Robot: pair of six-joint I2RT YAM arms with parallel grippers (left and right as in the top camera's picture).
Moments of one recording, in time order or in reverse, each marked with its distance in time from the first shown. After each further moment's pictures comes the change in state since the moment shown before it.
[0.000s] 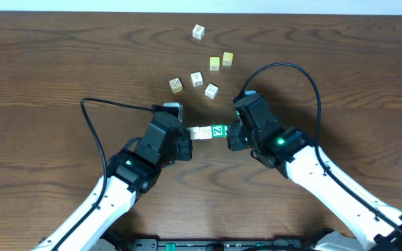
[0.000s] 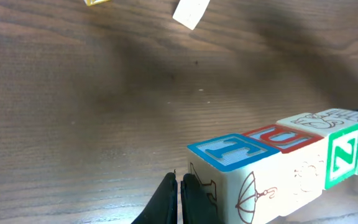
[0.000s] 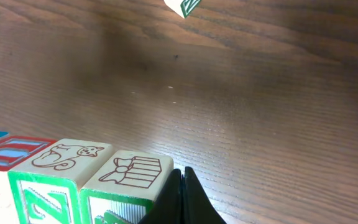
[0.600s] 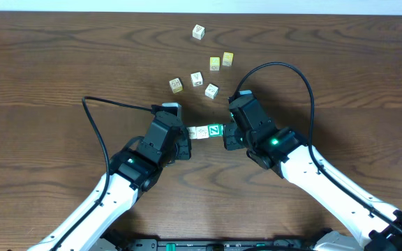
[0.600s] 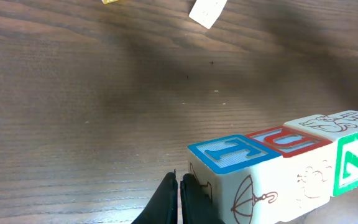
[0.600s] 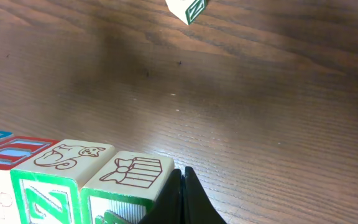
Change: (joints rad) left arm 0.000 0.021 0.000 0.000 -0.039 -0.001; right arm 0.028 0.019 0.003 0.031 0.038 0.002
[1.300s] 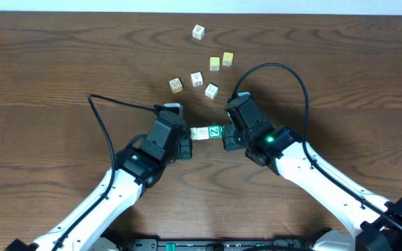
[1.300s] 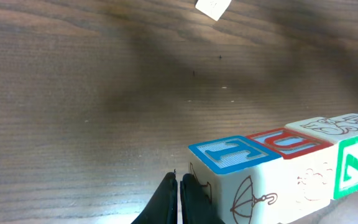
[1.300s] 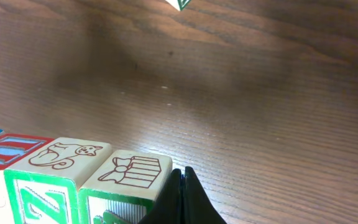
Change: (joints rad) left arm -0.004 0.054 0.000 0.027 -0.008 0.000; right arm 0.000 0.046 0.000 -0.001 0.013 0.002
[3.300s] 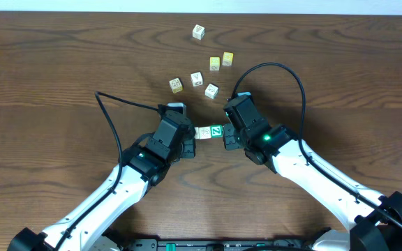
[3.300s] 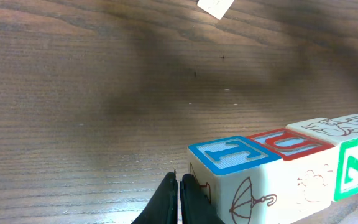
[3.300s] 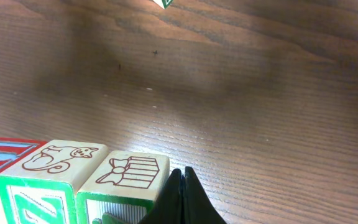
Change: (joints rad) left arm -0.021 0.045 0.000 0.036 -0.029 -0.018; right arm 0.000 0.032 0.001 0.003 0.037 0.002
